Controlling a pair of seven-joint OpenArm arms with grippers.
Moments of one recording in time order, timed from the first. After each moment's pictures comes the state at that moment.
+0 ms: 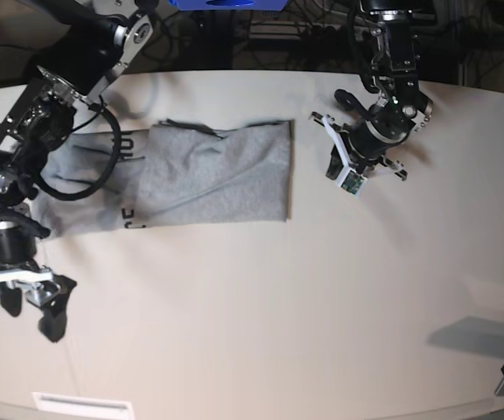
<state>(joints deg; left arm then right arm) 15.1 -6.4 -11.3 97.8 5.4 -39.5 34.6 10.2 -5.9 34.2 105.2 29.8 17.2 -41.0</state>
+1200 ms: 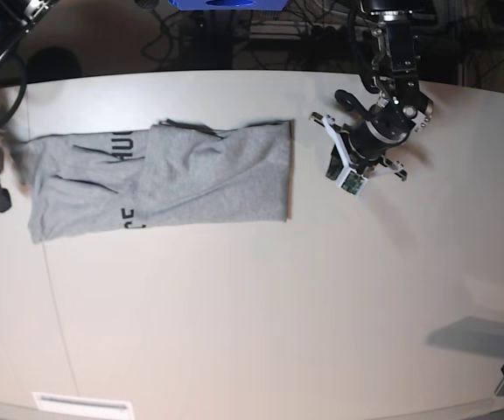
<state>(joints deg) 15.0 -6.5 -11.2 97.6 5.2 -39.5 34.5 -2.6 17.0 49.7 76.4 57.5 11.3 -66.4</state>
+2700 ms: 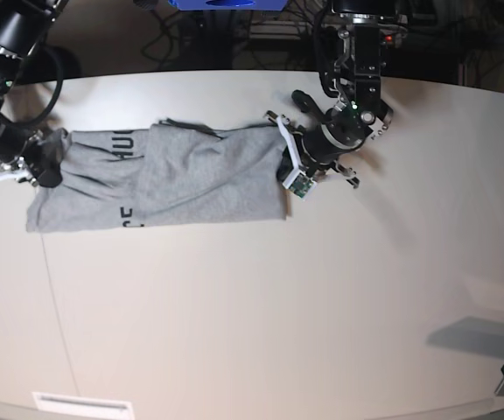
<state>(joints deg) 13.0 -1.2 -1.7 97.0 6.8 -39.1 36.0 -4.4 12.9 38.0 76.3 57.6 11.1 -66.2</state>
